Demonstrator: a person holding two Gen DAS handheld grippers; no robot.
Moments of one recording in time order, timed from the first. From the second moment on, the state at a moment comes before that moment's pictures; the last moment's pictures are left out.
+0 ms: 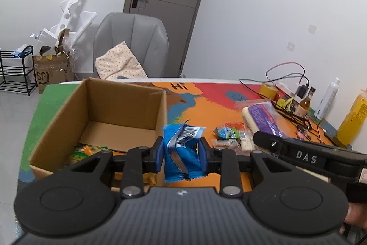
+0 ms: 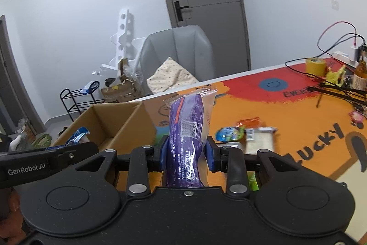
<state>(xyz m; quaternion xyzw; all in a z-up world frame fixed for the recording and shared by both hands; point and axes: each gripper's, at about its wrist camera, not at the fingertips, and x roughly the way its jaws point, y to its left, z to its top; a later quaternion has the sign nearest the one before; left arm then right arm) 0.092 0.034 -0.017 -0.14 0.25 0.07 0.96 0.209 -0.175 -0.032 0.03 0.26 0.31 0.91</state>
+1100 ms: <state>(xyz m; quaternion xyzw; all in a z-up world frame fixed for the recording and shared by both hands) 0.079 0.137 -0.007 -0.17 0.23 0.16 0.94 0.213 -0.071 -0.004 0.03 0.26 0.39 0.89</state>
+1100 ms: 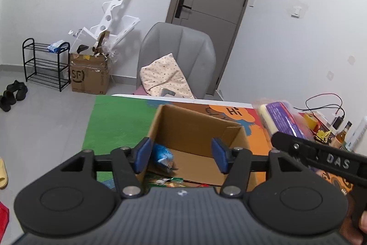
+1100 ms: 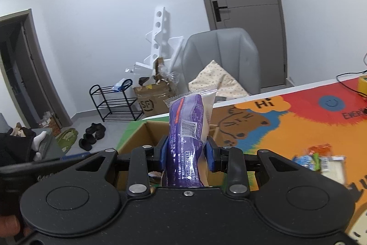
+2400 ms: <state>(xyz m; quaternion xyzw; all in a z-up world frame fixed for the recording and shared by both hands) 0.078 0.080 -0.012 -0.15 0.26 0.13 0.94 0.207 -0.173 -0.025 0.07 0.27 0.32 0.91</state>
